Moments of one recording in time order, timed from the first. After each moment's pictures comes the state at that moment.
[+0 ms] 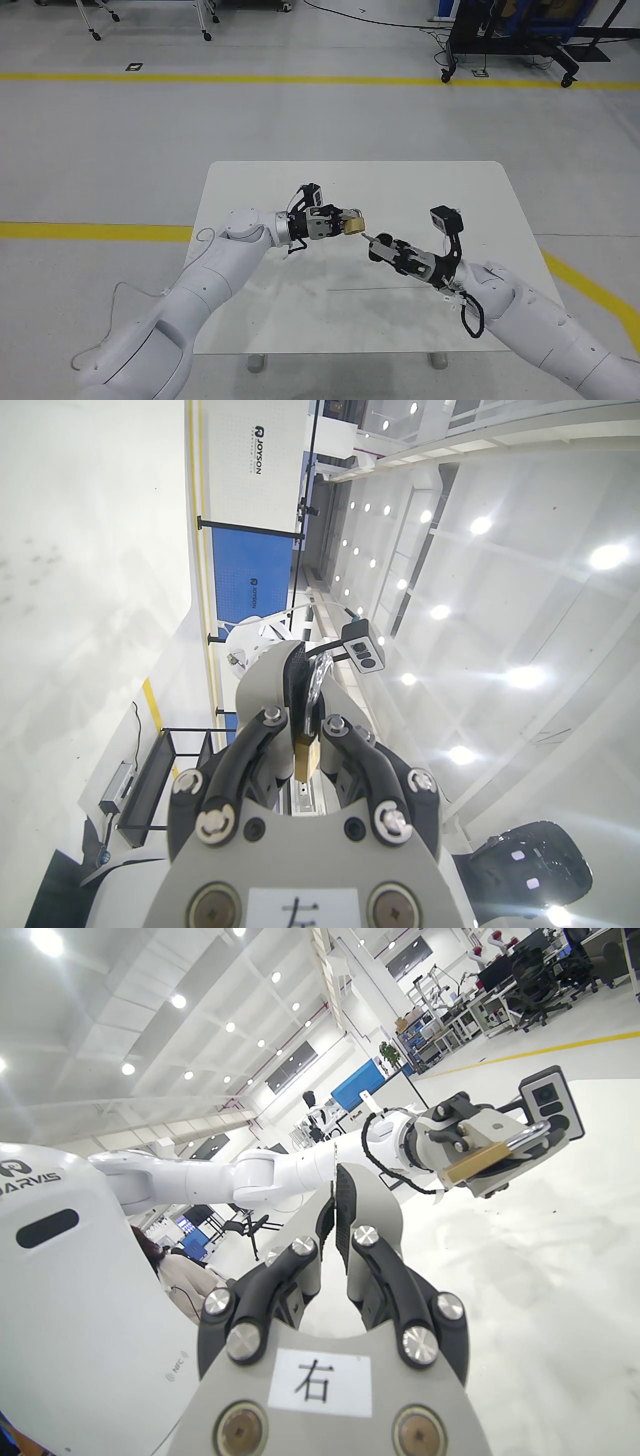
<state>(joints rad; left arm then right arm) 0.68 -1.40 -0.64 -0.70 -0.94 -0.18 -1.15 -1.14 -0.75 0.71 -1.50 0.12 -1.01 0.13</state>
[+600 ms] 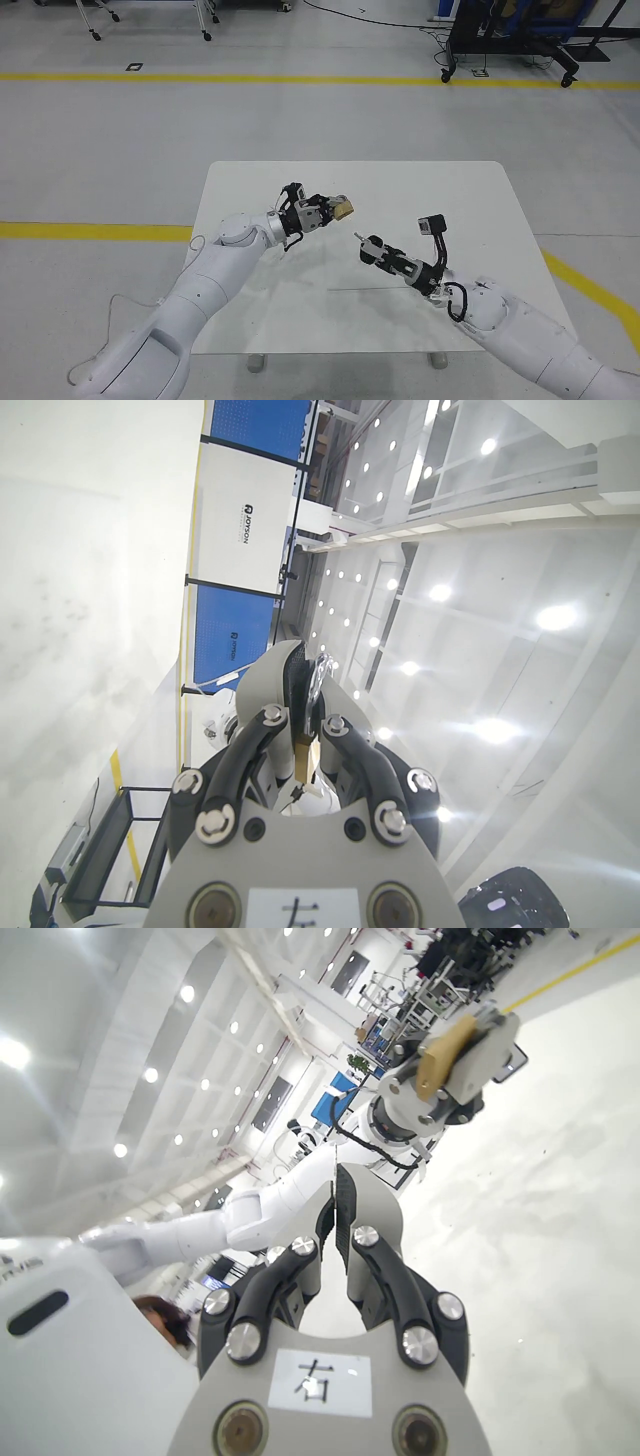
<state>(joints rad) 0.74 -1.39 -0.73 -0.74 -0.93 -0.12 -0.94 -1.22 -0.76 0.69 -1.58 0.50 -0.68 0.26</state>
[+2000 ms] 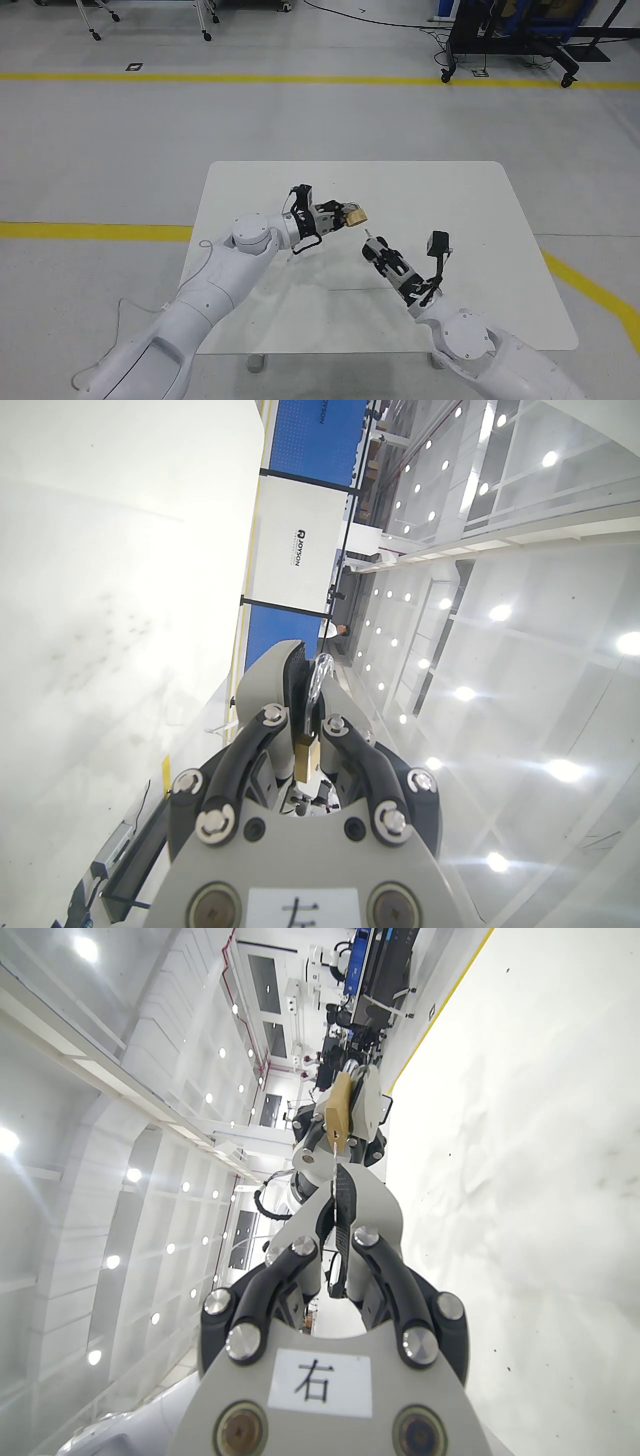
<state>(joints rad) 0.78 -1.39 -0.75 -0.89 -0.70 -0.06 -0.76 -1.42 -0.81 0.76 -1.81 0.43 -0.25 -0.24</state>
